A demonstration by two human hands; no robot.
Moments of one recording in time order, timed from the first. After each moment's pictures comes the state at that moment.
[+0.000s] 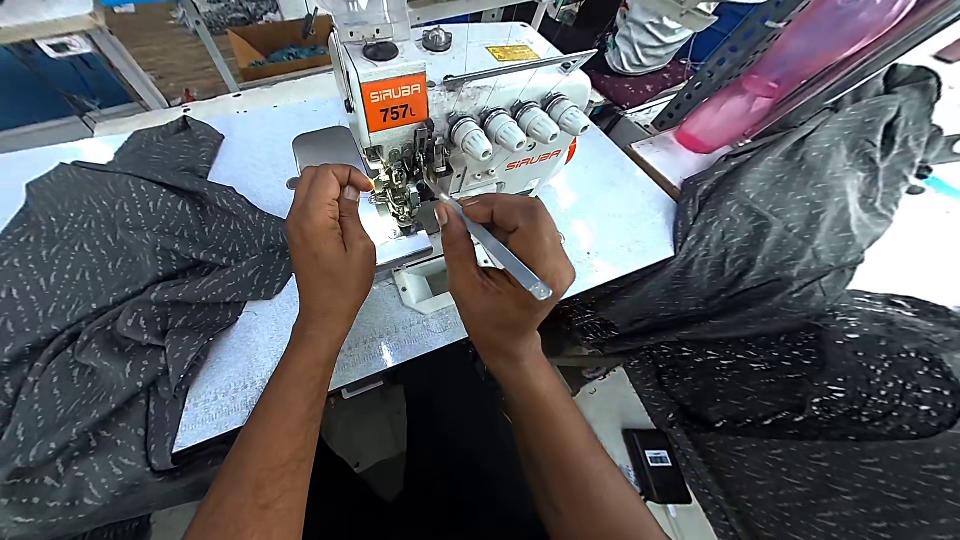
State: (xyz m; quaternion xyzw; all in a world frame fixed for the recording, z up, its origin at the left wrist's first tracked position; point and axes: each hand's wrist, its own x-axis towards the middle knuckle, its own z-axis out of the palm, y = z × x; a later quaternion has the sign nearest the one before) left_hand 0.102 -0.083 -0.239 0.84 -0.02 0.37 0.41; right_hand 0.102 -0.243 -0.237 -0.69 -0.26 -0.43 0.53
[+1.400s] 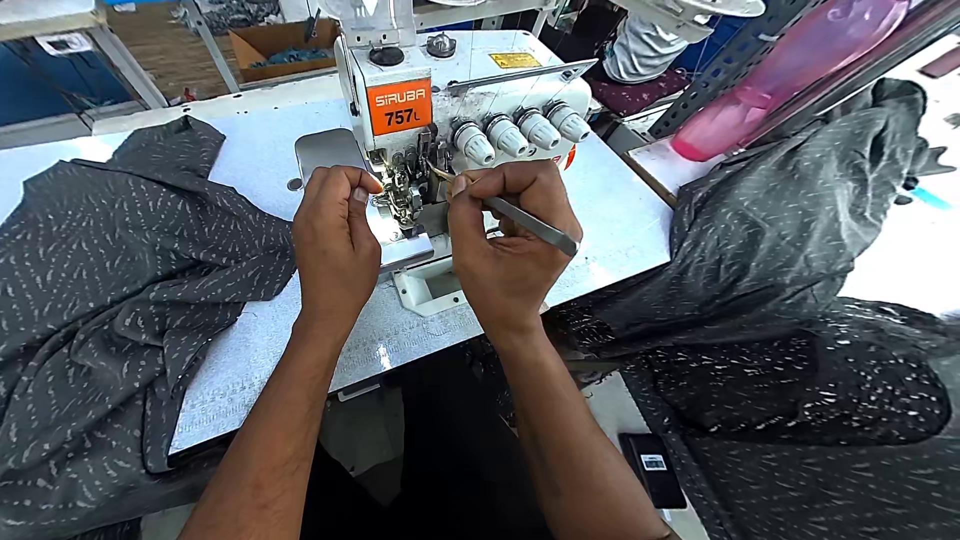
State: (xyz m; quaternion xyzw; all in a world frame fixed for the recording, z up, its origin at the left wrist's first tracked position) left_hand 0.102 -0.085 -0.236 0.85 -0.01 0.35 0.39; right_hand 0.126 -0.238 -0.221 -0.64 -0.26 -0.41 0.60
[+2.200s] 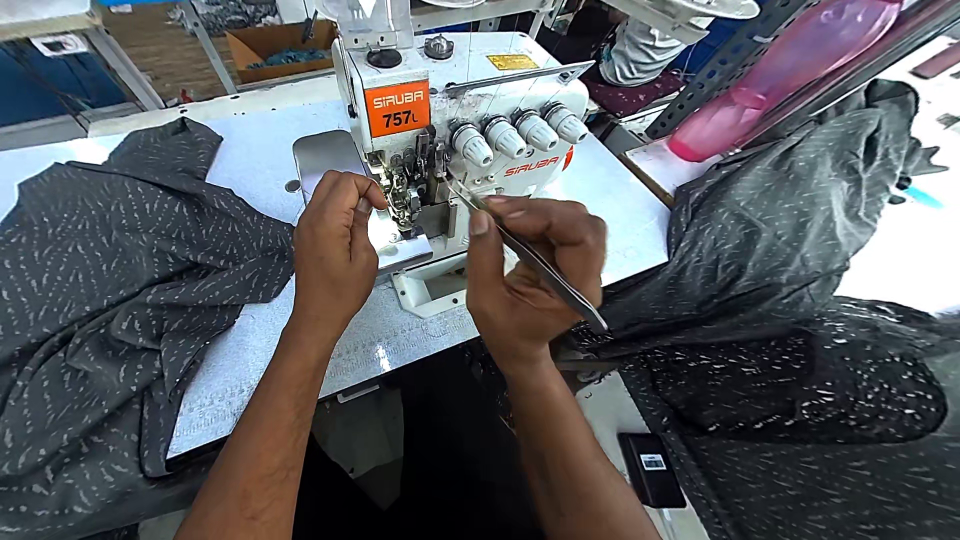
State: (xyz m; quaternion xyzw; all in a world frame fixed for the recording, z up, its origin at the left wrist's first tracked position) left_hand 0.100 -0.078 -0.236 0.86 -0.08 0.32 0.39; right_hand 0.105 -0.254 -0.233 -0.62 -0.29 -0.46 0.56
